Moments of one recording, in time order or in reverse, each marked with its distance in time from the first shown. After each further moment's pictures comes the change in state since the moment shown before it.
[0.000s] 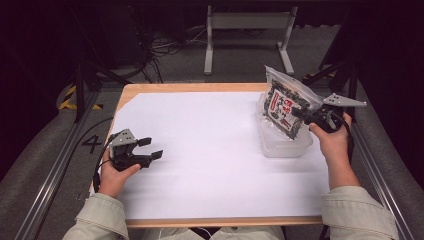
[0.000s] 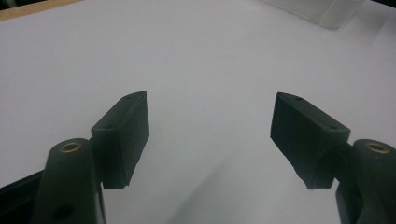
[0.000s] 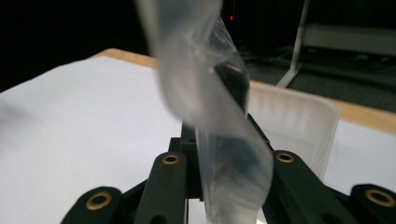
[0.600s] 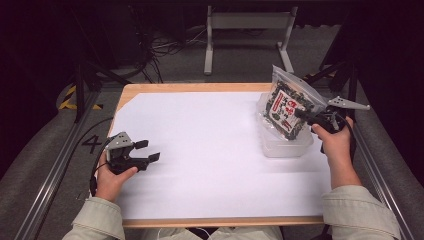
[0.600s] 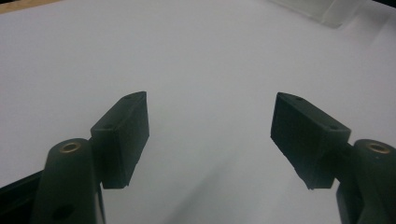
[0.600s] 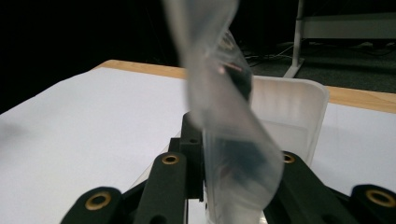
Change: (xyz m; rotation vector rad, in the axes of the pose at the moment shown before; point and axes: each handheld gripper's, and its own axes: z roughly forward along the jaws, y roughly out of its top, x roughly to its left) left arm -0.002 -0.007 -0.009 0.001 0.014 -0.024; right arm -0.018 -0.015 0.000 -0.035 0.009 0.091
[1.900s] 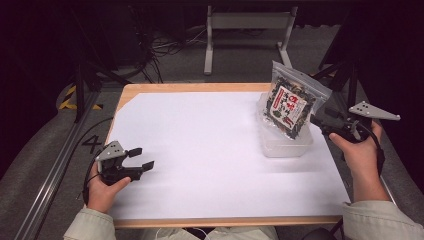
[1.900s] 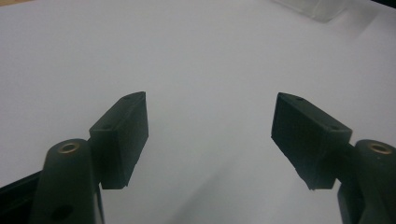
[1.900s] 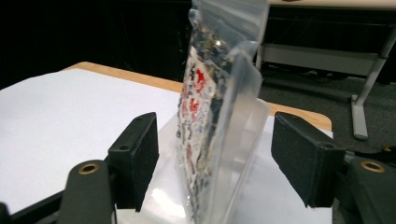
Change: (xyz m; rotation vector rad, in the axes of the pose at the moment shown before) left arm -0.016 -0.017 -0.025 -0.013 0.011 -0.001; right arm 0.022 0.010 -0.063 -0.046 -0.142 -0.121
